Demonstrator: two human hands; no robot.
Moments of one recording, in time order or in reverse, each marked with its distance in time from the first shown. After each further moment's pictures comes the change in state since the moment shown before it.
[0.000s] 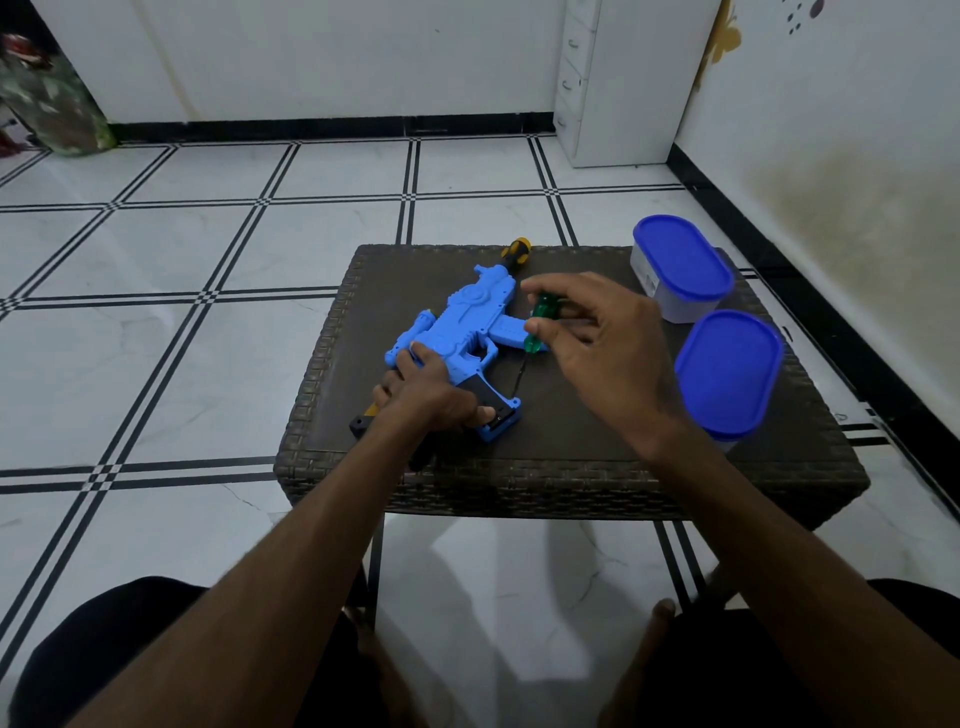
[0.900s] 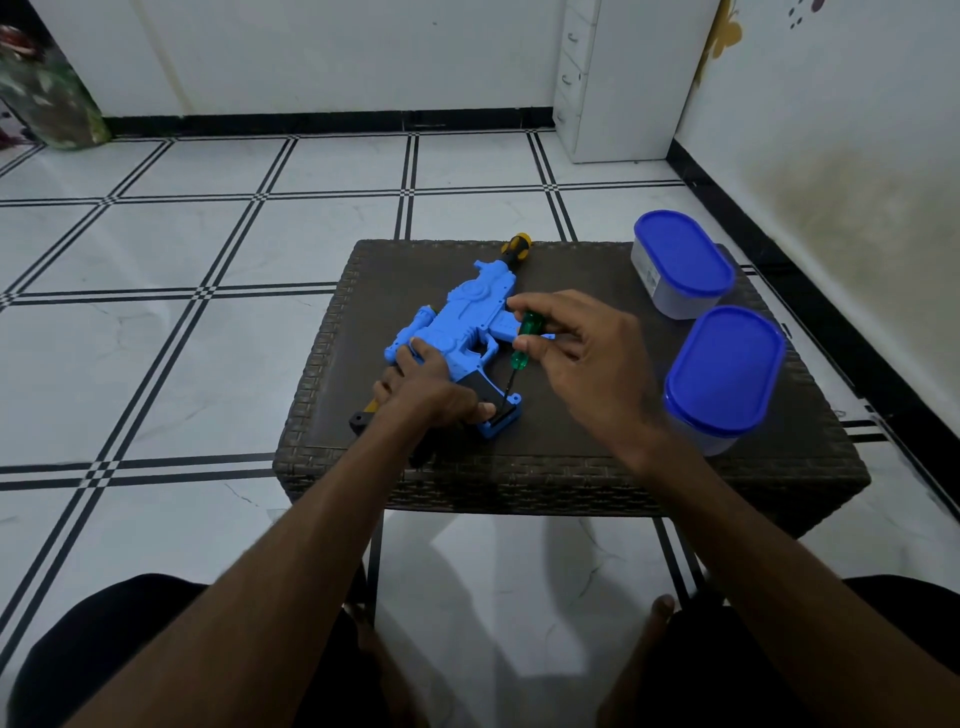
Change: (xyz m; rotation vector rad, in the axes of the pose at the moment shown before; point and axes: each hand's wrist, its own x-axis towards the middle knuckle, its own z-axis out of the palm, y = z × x) left_hand 0.002 -0.002 0.002 0.016 0.023 0.017; right_hand -0.010 0.006 0.014 0.015 -0.031 -0.018
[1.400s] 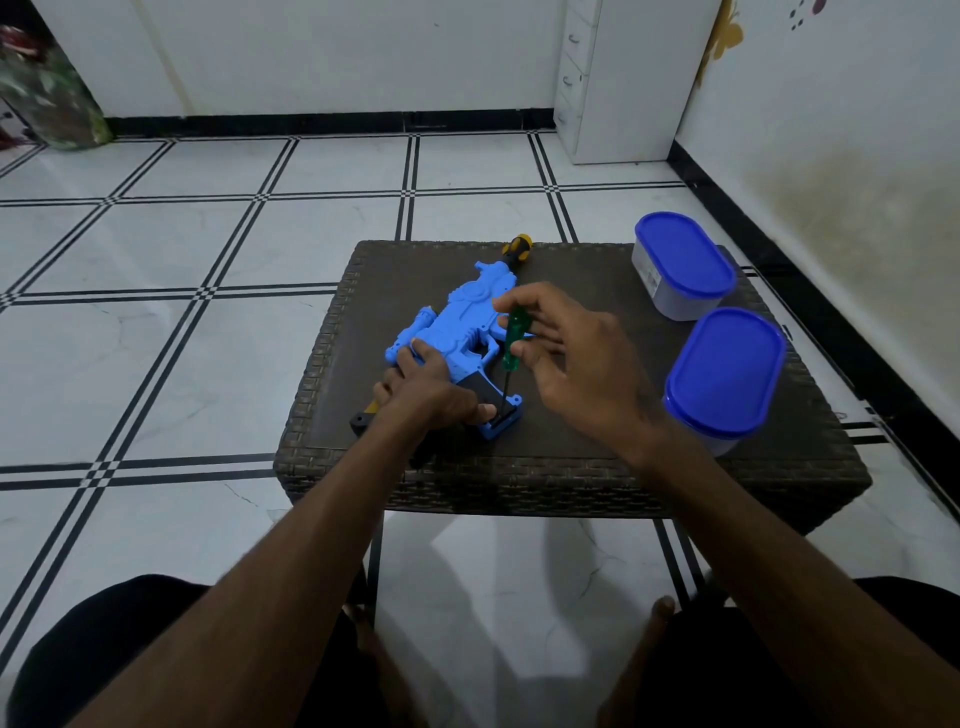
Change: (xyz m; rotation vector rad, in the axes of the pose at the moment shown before) left_hand -0.001 0.000 0.000 0.005 0.005 0.001; right_hand 0.003 -0.007 -0.002 -0.039 -0.176 -0.035
